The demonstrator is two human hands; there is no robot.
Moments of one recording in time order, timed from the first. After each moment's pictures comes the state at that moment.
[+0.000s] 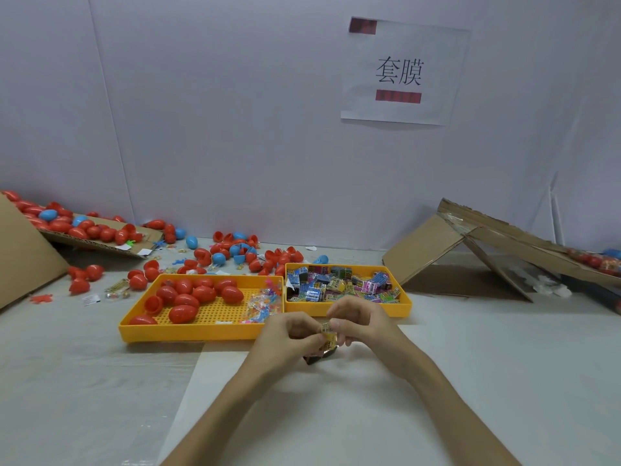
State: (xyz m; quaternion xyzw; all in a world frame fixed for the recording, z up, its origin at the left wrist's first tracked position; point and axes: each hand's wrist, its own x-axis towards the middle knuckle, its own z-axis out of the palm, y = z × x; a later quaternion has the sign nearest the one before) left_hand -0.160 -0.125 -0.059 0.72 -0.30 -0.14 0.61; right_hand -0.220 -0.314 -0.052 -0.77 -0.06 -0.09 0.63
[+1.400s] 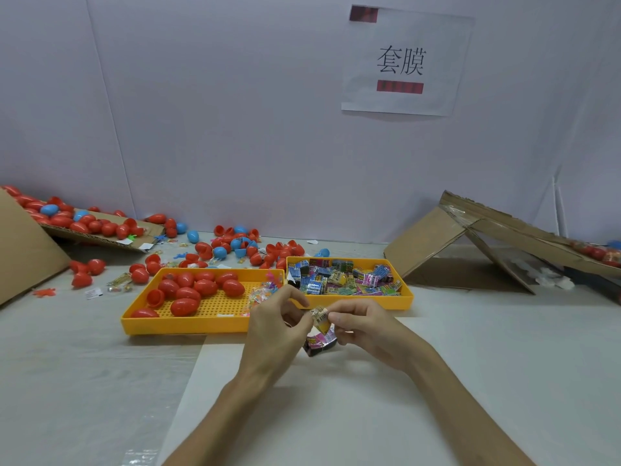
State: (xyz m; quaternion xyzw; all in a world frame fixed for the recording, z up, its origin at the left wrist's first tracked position) left_hand -0.165 -0.125 -0.060 0.76 -0.30 0.13 0.55; right_hand -0.223 -0.307 -0.045 -0.71 -0.03 0.02 0.70
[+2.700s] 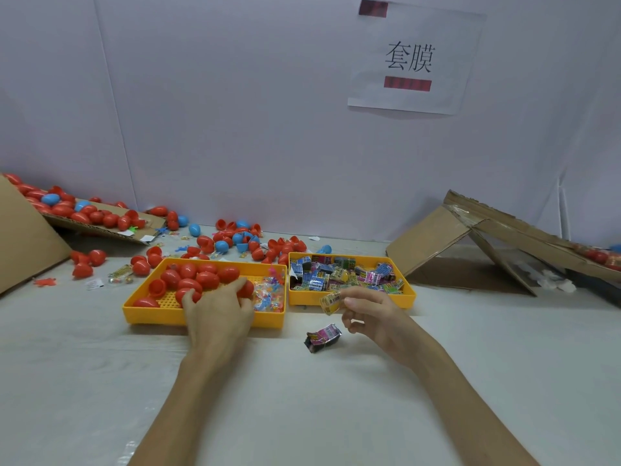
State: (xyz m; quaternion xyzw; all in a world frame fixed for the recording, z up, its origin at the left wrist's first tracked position) left_hand -0.106 -0.081 -0.062 0.95 -0.06 0.15 0.25; right_hand -0.222 -0.315 -0.044 -0.66 0.02 -0.03 0.75
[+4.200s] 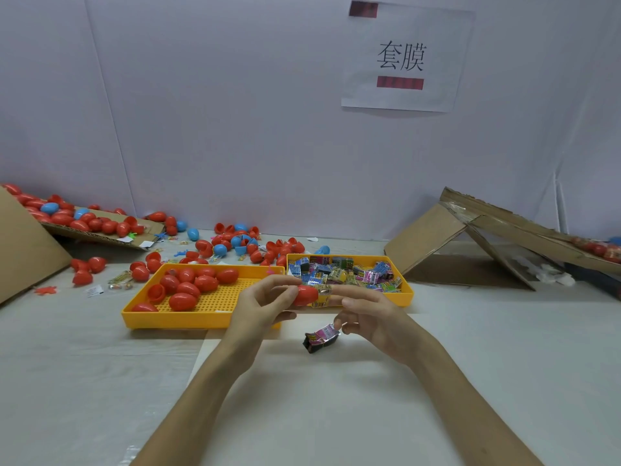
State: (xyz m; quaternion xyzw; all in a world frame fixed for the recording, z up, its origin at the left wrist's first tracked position) left_hand -0.142 -0.109 -0.050 0.62 -0.23 -0.11 0.74; right_hand -0.225 -0.314 -0.041 -0.64 -0.03 0.00 0.77
